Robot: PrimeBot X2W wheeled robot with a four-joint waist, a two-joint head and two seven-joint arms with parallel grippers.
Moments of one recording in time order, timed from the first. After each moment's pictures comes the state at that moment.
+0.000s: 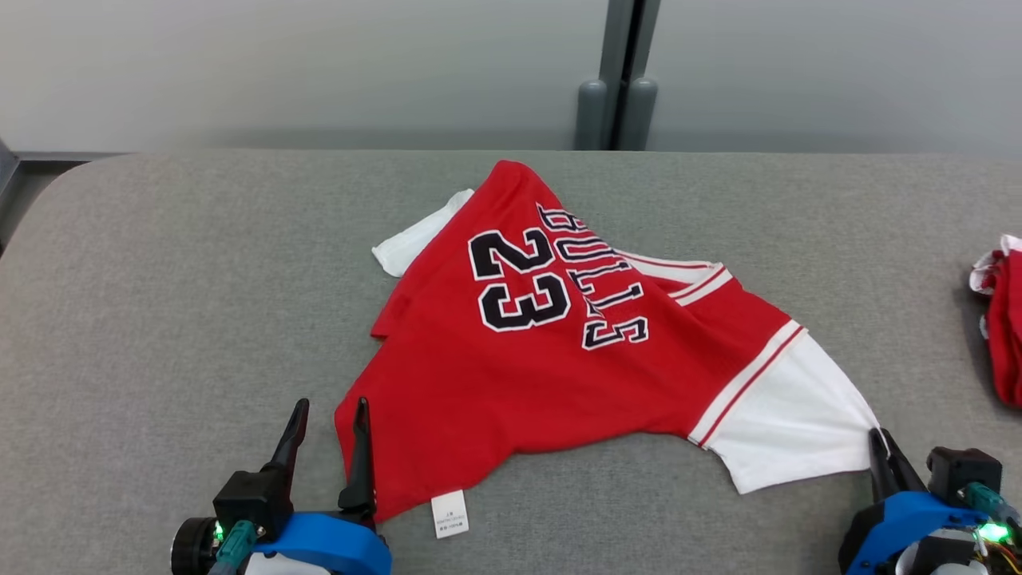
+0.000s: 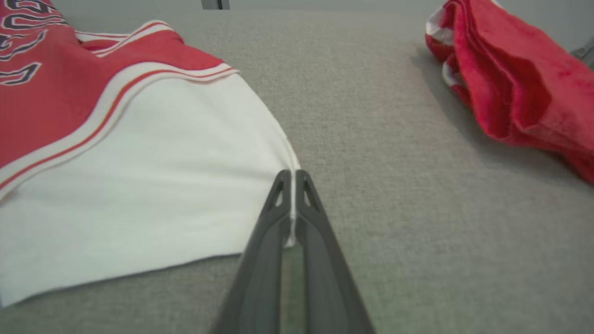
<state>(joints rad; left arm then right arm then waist) -0.07 0.05 -0.17 0.35 -0.23 -0.04 -0.26 -0.26 -0.09 -0.29 0.79 -0.07 0.13 -0.26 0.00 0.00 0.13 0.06</state>
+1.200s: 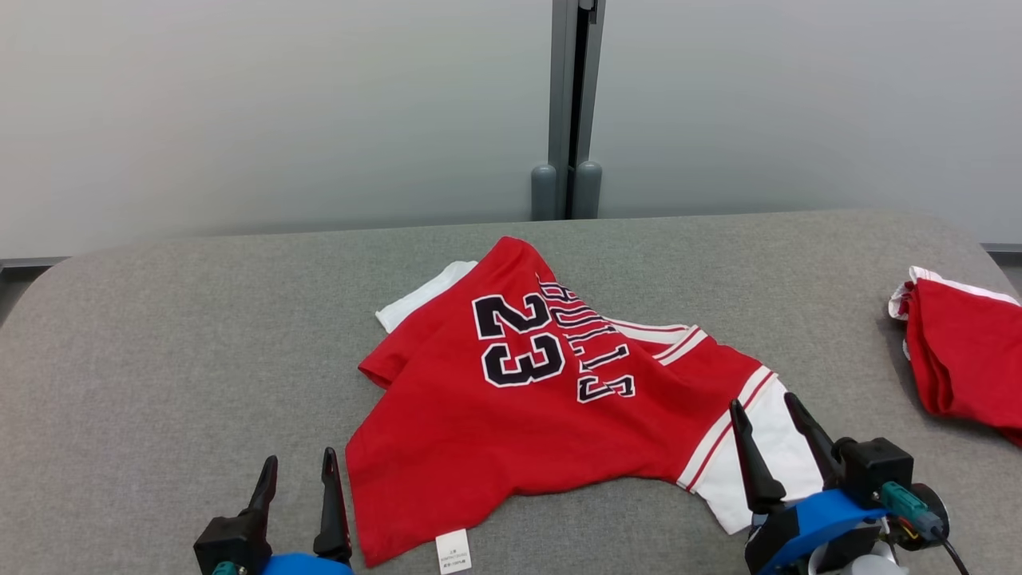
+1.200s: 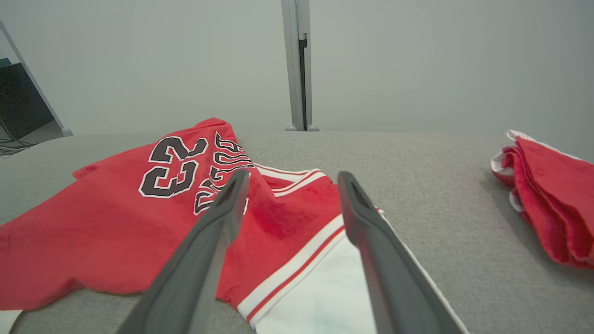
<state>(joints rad) 0.00 0.05 -0.12 0.40 -0.24 0.01 -0.26 -0.16 -0.05 0.03 0.49 0.11 0.13 -0.26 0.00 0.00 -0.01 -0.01</state>
